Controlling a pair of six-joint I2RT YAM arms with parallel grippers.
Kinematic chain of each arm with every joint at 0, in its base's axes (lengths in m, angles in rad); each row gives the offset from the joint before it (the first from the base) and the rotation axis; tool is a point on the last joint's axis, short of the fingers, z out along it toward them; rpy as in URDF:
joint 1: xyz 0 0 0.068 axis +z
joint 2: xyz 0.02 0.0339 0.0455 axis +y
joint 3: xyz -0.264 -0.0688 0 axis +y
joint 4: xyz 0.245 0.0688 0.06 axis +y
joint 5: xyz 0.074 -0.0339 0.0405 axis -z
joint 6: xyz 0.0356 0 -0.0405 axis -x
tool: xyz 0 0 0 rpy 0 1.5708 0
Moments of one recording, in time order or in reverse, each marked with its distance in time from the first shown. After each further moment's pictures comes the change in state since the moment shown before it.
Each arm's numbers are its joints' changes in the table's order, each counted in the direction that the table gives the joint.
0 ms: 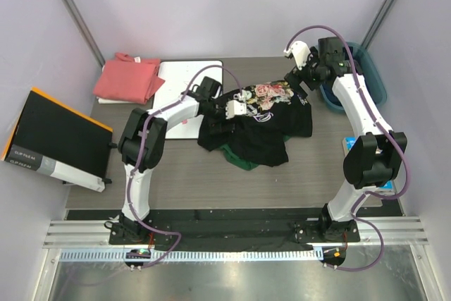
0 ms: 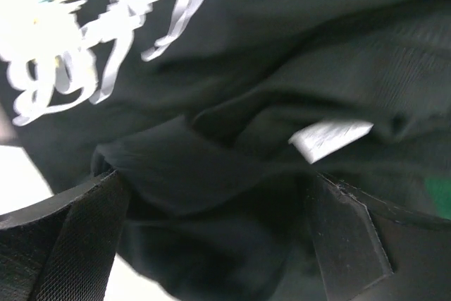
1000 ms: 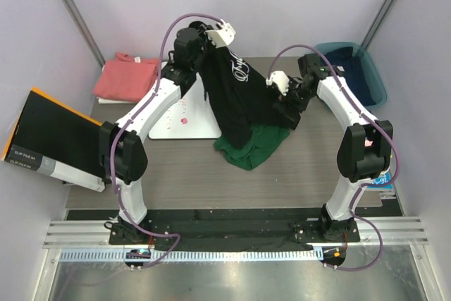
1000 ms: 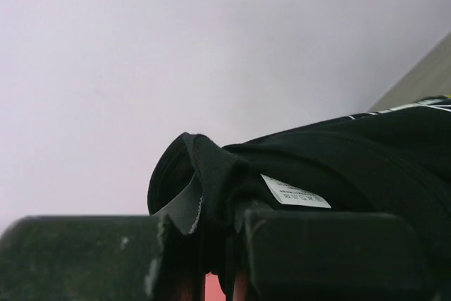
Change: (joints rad) left arm 0.034 -0.189 -0.254 -0.495 -0.613 0.127; right arm 0.065 0.082 0.069 0.223 -0.145 0.158
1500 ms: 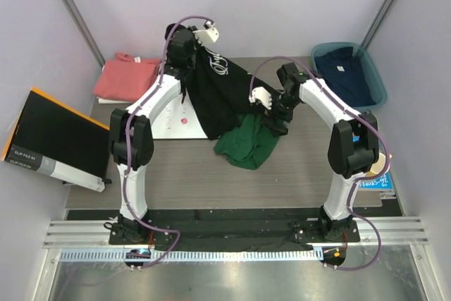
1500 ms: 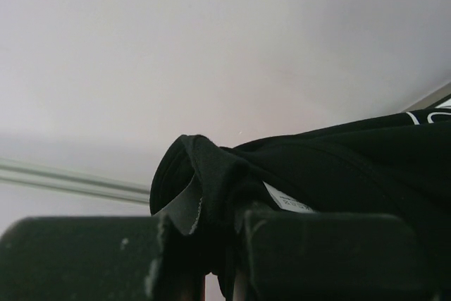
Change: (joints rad) left arm 0.092 0.175 -0.028 -0.164 -0.271 -0.179; right arm 0.142 0.068 0.000 0.117 -0.039 0.135
